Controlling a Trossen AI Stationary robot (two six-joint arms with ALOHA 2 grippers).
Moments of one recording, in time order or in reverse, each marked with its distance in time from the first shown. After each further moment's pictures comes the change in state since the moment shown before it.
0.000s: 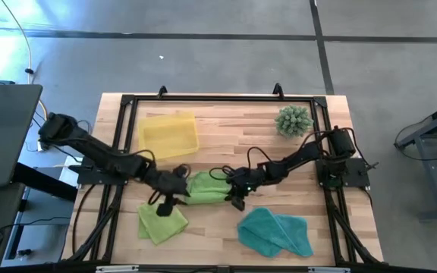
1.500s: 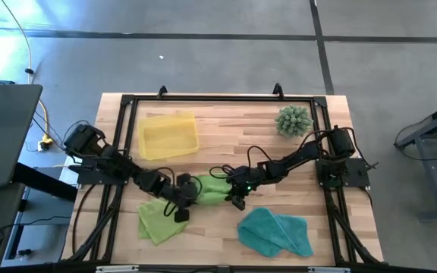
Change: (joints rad) left arm -0.061 0.395 0.007 0.183 -0.111 -0.312; right arm -0.011 0.000 -0.003 0.013 -0.017 -0.007
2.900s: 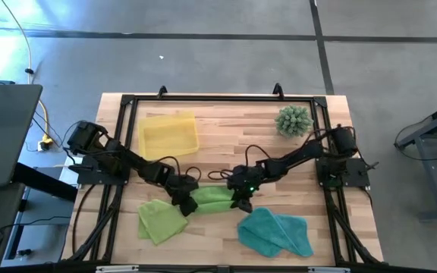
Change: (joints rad) left arm 0.161 0.004 -0.003 0.016 0.400 -0.556; right arm -0.015 -0.089 0.060 -0.176 -0.202 -0.185
